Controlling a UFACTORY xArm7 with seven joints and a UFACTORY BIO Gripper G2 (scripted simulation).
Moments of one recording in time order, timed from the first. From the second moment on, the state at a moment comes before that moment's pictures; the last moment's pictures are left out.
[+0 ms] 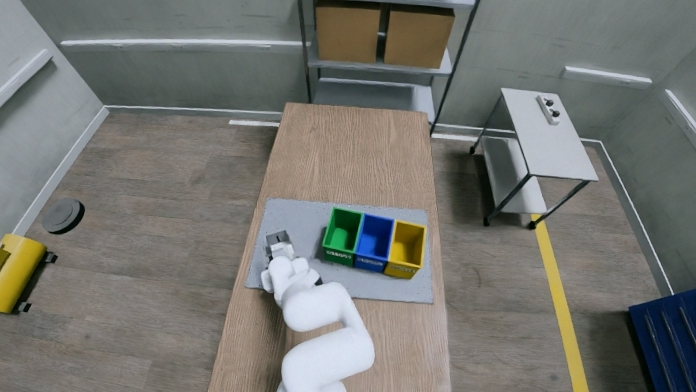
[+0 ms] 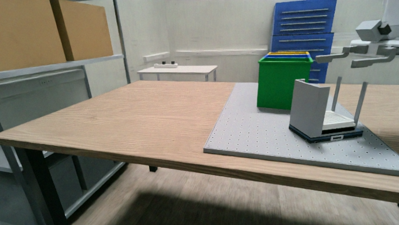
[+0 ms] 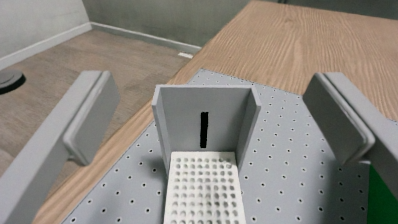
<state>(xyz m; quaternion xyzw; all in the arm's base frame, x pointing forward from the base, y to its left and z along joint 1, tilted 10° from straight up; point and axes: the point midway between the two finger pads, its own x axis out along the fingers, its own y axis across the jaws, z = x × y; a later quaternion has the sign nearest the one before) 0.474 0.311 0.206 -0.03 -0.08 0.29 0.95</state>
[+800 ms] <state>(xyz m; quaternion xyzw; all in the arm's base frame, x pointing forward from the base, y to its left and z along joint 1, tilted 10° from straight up) 0.480 0.311 0.173 -0.03 -0.08 0.29 0.95</state>
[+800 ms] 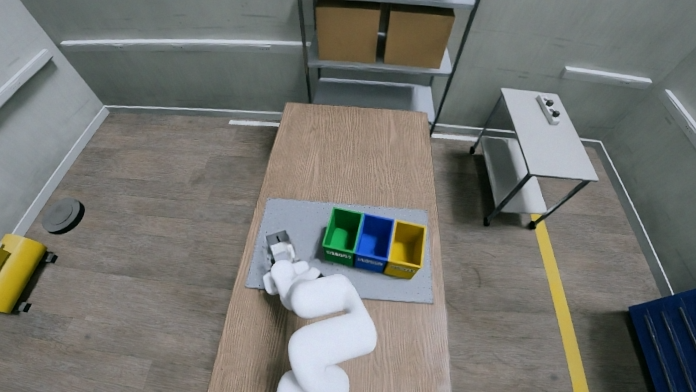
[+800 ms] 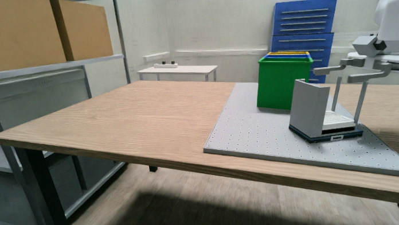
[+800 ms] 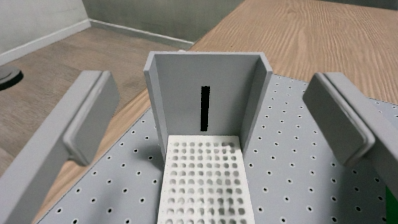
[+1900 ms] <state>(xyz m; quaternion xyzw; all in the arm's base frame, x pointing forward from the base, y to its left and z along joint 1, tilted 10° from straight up) 0.489 0.311 0.125 -0.03 -0.08 0.29 0.95</state>
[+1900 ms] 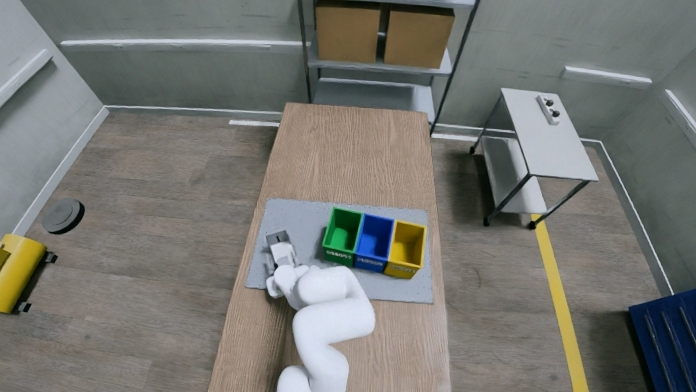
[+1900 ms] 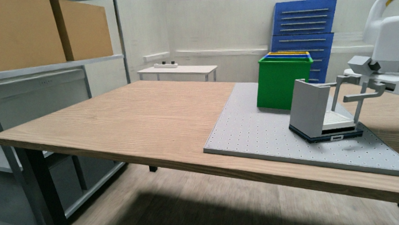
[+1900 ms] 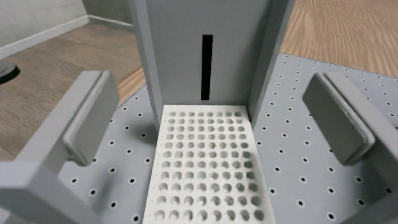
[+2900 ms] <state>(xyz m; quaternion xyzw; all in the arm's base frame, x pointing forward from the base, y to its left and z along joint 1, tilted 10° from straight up) 0.497 0.310 0.081 -0.03 -0.08 0.29 0.95</state>
